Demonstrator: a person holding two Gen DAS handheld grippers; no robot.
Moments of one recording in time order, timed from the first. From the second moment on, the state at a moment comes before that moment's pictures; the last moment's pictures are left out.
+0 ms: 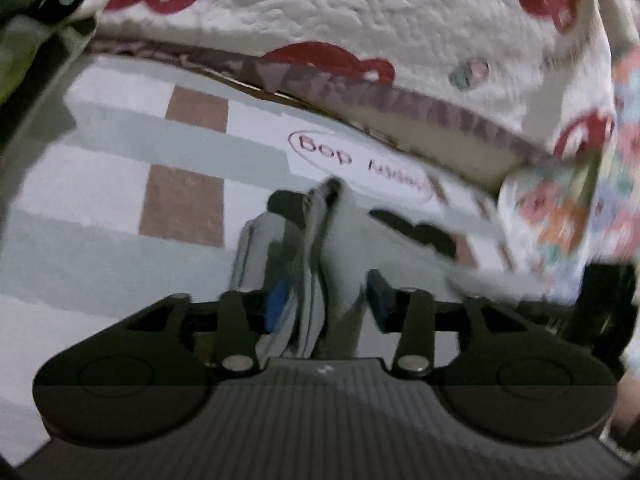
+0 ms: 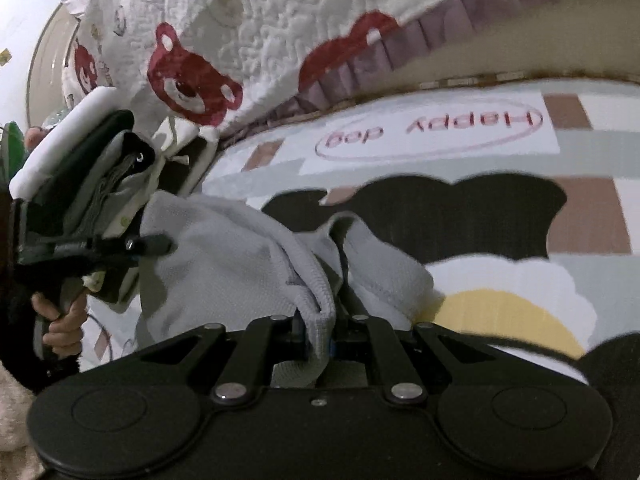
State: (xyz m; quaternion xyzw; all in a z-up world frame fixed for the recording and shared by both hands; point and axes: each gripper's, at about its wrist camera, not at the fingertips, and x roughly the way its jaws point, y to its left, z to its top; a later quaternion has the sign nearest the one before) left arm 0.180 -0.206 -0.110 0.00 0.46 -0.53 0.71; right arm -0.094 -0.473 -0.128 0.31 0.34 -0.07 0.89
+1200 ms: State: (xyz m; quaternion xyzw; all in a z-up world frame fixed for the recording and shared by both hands) left arm 0.151 -0.244 -0.115 0.14 0.36 -0.48 0.79; right arm -0.129 -0.449 -0.086 0.20 0.22 -0.22 0.93
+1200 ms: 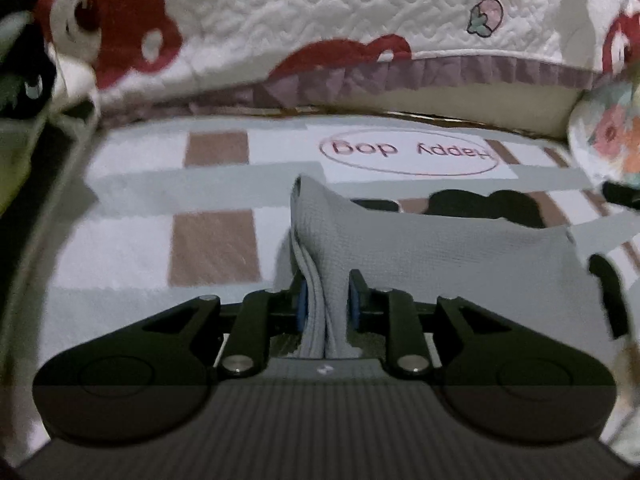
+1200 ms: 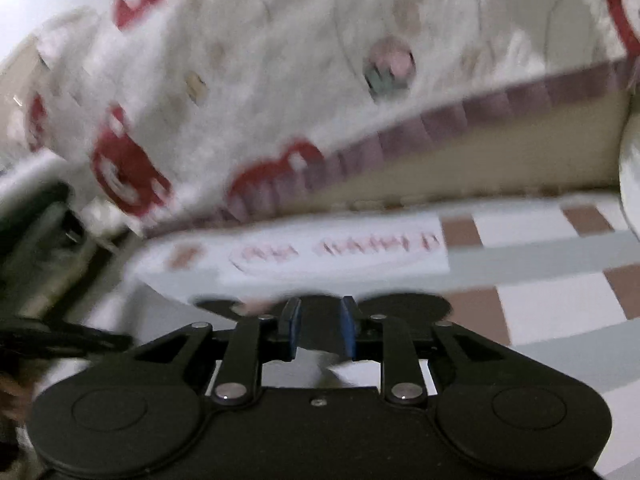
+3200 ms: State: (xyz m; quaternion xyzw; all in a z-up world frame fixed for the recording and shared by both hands) left arm 0.139 -0.193 -0.153 -0.07 0.49 -0.40 0.77; right arm -0.164 -0.371 -0.192 0.73 0.17 -0.26 0.61
